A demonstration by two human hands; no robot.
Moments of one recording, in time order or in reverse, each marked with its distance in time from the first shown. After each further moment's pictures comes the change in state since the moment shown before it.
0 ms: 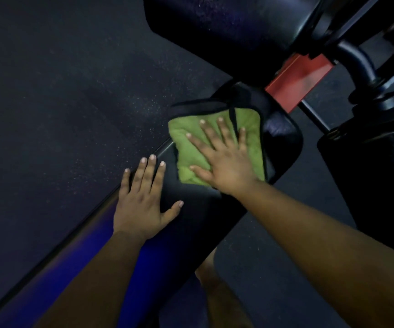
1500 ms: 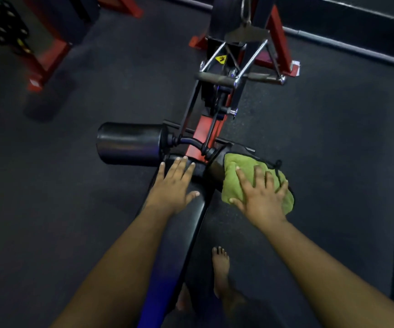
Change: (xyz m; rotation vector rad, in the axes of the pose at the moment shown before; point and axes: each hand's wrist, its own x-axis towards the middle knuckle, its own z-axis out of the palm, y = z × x) left_hand 0.091 0.202 -0.268 0.156 -0.174 0.500; right_hand -0.260 0.114 -0.180 0.238 0.026 0.726
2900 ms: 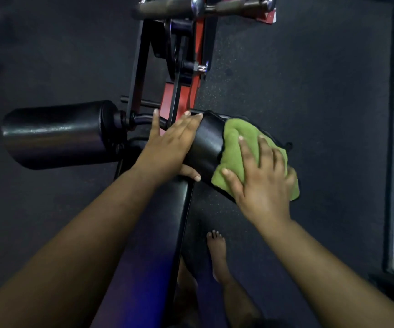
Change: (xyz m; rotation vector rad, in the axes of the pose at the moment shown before) left_hand 0.118 0.028 0.011 -0.025 0.035 0.344; right_hand 0.013 0.006 0.034 0.178 0.232 0.254
